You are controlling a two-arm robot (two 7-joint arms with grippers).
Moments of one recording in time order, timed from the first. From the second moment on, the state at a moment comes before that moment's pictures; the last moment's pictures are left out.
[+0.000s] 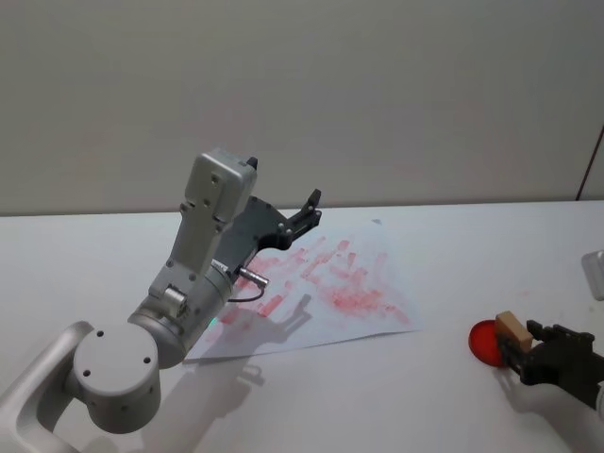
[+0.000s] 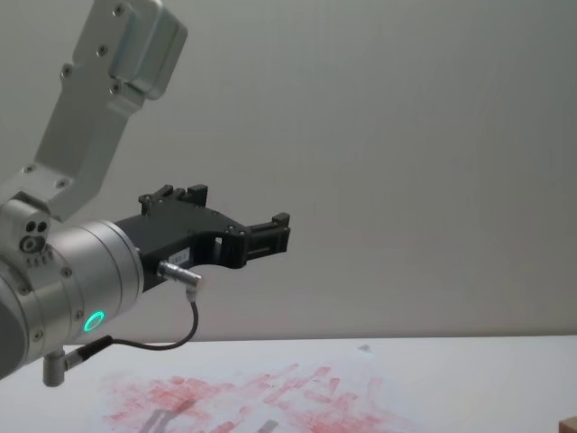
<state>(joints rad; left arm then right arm) -0.24 0.38 0.45 -1.63 -0.20 0.01 -0.01 -0.09 0.44 -0.20 -1.78 0.34 0.48 0.14</state>
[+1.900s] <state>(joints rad) -0.24 0.38 0.45 -1.63 -0.20 0.01 -0.01 0.32 0.23 -0.30 -1.36 0.15 0.31 0.55</state>
